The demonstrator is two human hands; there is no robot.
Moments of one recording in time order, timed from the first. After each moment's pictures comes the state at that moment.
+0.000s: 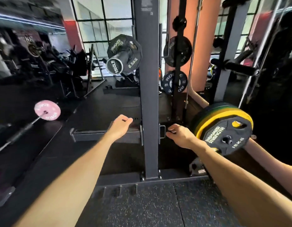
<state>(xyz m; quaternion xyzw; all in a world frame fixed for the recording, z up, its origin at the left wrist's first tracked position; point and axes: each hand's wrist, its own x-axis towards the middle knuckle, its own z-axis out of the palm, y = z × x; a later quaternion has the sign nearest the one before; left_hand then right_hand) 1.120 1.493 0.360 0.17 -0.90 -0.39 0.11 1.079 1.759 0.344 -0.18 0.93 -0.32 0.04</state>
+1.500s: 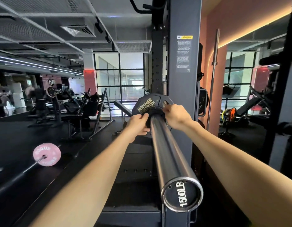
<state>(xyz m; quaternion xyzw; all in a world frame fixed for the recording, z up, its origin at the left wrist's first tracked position) 0.860 1.341 0.564 0.07 -0.77 -0.61 0.18 0.822 1.503 0.601 -0.25 0.91 -0.25 -0.20</state>
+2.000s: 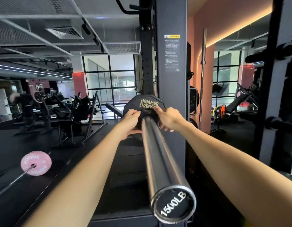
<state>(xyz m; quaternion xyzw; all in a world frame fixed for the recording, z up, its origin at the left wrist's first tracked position) 0.857 1.353 0.586 0.08 -0.76 -0.63 0.15 0.812 1.508 0.594 -0.18 0.89 -0.40 -0.09</state>
